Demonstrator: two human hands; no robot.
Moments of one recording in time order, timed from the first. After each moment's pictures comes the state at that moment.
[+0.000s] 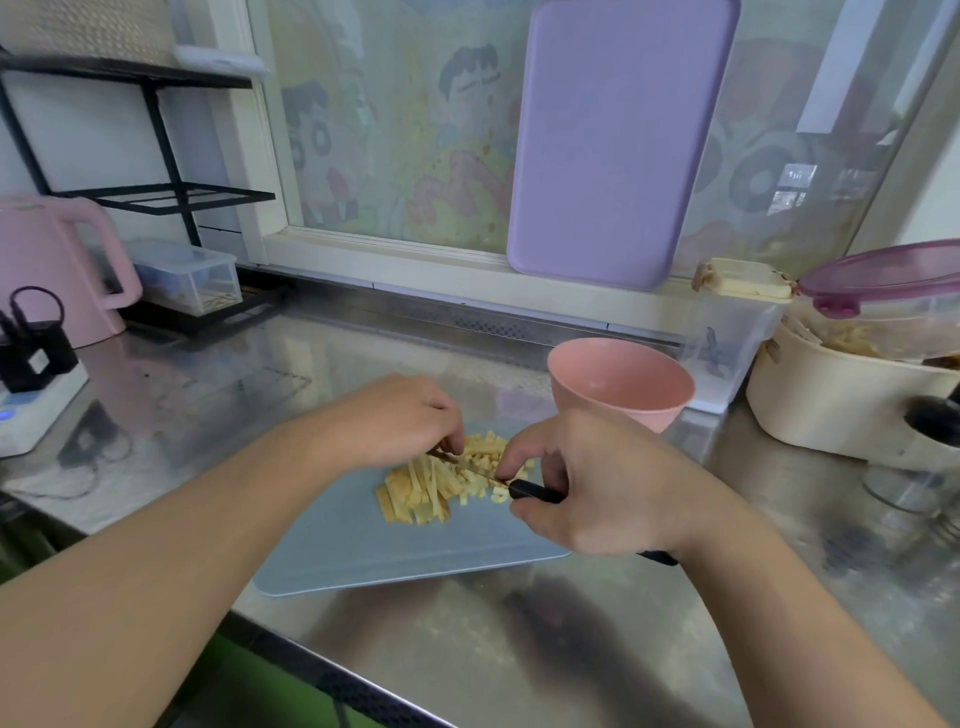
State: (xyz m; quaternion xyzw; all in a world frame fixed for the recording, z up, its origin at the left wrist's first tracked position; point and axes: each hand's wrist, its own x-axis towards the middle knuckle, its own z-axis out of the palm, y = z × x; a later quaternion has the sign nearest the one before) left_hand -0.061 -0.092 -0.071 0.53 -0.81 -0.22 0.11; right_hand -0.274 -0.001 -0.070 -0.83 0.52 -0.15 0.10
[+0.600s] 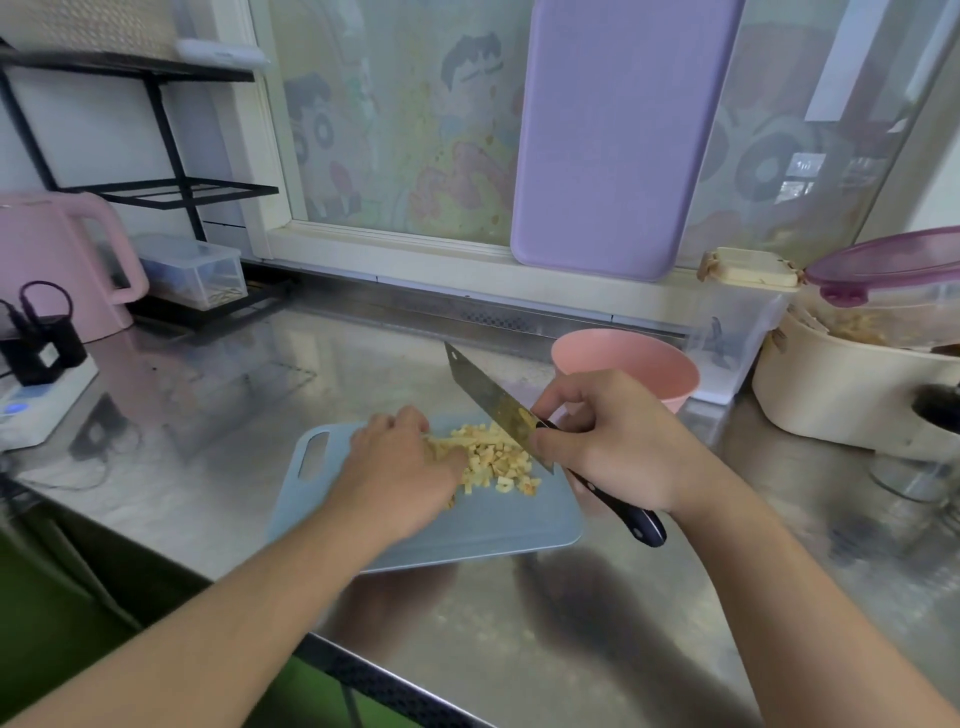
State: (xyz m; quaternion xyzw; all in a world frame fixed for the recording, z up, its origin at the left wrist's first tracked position) left_hand -0.067 -0.062 -0.135 0.66 -0.69 -0.19 0.21; right_hand -0.288 -0.023 -0.086 -0.73 0.56 -0.31 0.23
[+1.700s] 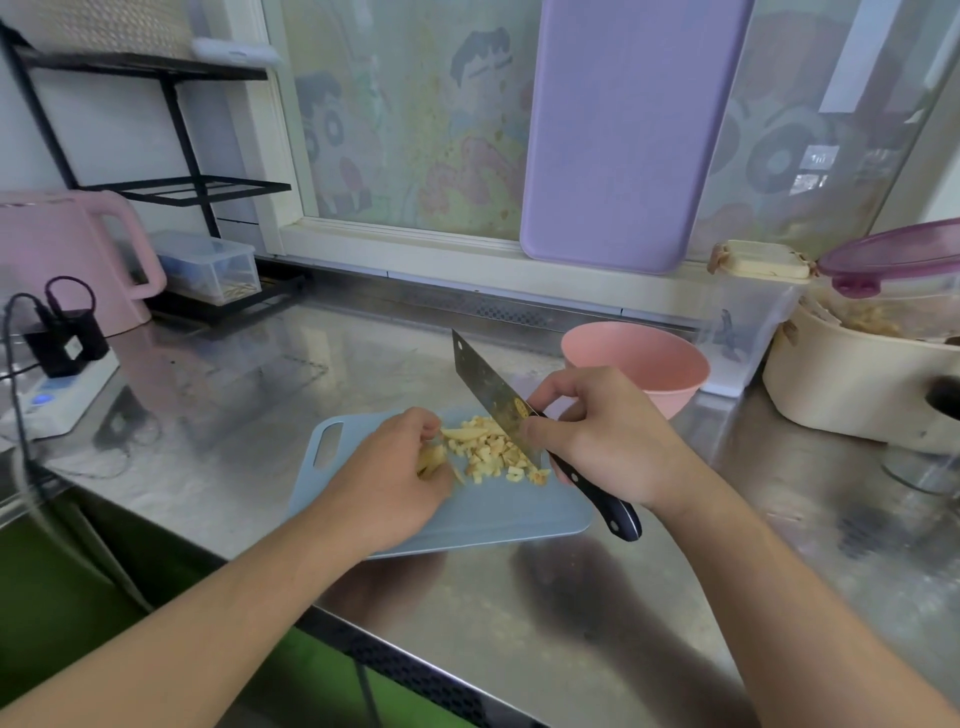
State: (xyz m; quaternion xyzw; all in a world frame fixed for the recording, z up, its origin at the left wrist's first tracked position) left_hand -0.043 -0.052 -0.147 0.58 -0.75 -0.18 0.25; right_hand -0.268 -0.016 -0.088 -0.69 0.58 -0.34 0.26
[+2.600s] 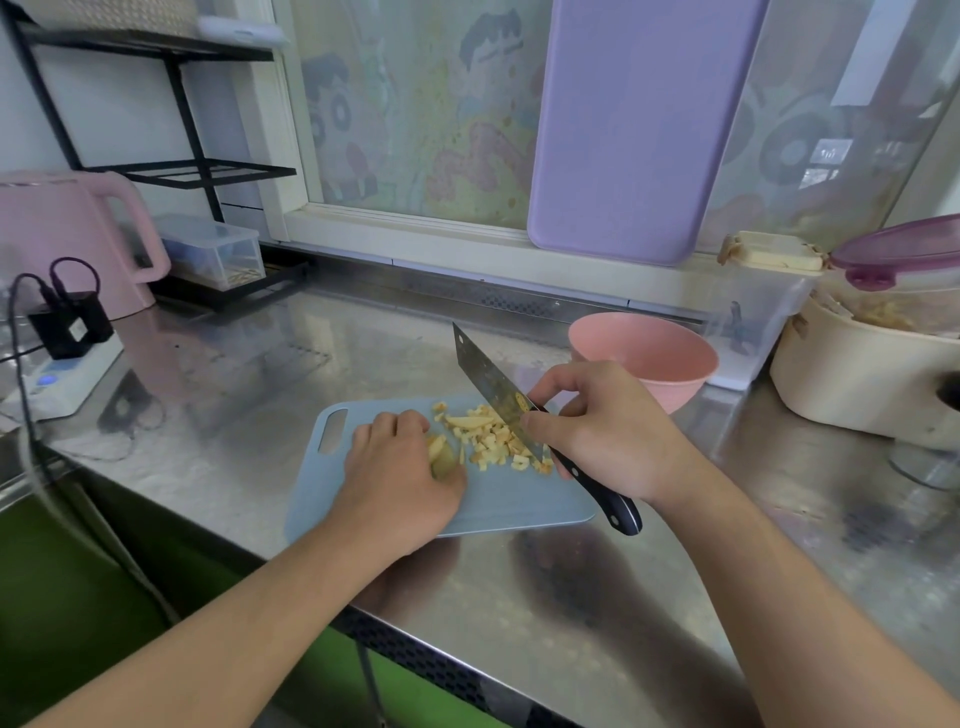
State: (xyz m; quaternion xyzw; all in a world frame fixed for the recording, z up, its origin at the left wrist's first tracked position) left_hand -0.052 -0.042 -0.163 0.65 -0.71 -0.12 0.23; right_hand -0.261 -0.014 -0.091 -0.70 0.59 -0.33 0.25
